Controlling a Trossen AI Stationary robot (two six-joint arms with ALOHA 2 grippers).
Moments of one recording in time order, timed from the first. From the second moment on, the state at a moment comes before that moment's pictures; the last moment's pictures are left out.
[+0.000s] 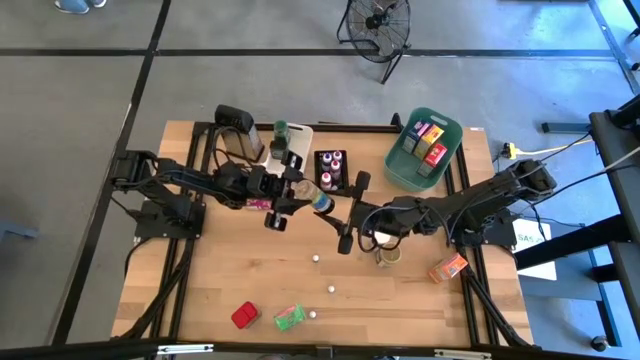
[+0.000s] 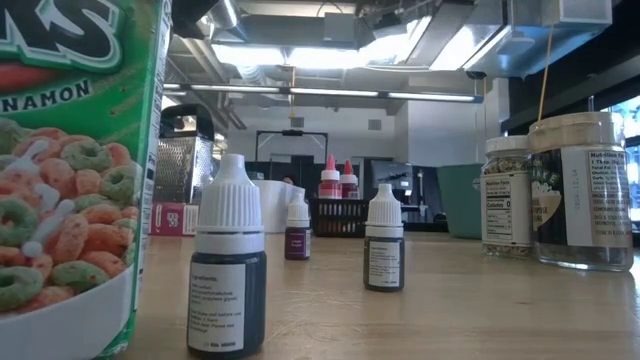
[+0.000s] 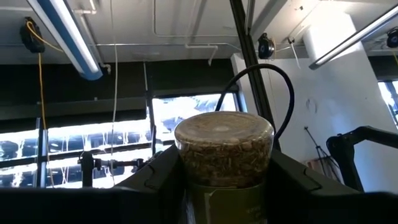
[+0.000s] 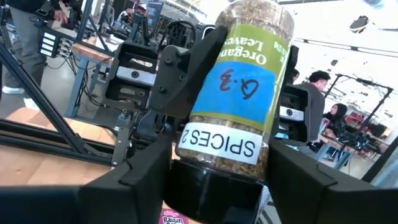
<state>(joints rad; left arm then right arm) 0.04 1.50 0.72 1.46 0.26 -0.01 0.33 1.51 1.04 0.53 0.54 -0.43</state>
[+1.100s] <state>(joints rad) 0.04 1.44 0.72 1.22 0.39 0.04 0.35 1.50 1.04 0.20 0.65 -0.17</state>
